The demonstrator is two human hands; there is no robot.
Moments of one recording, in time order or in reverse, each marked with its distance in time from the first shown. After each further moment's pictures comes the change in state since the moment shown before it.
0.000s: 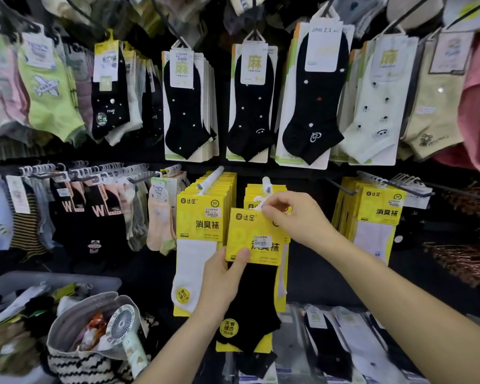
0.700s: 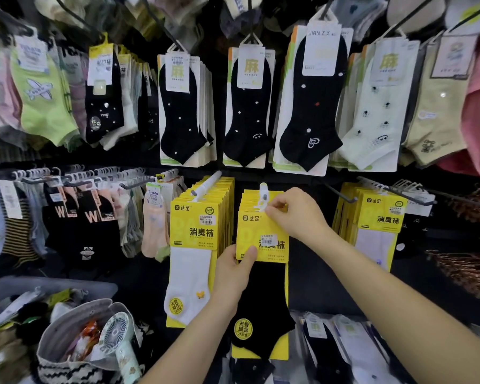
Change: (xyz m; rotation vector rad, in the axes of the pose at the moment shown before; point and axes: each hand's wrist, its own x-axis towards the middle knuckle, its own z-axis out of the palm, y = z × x) left_hand 0.031 -0.007 0.035 -0.075 0.034 -0.150; right_hand 0.032 0.026 0.001 -0.299 0.052 0.105
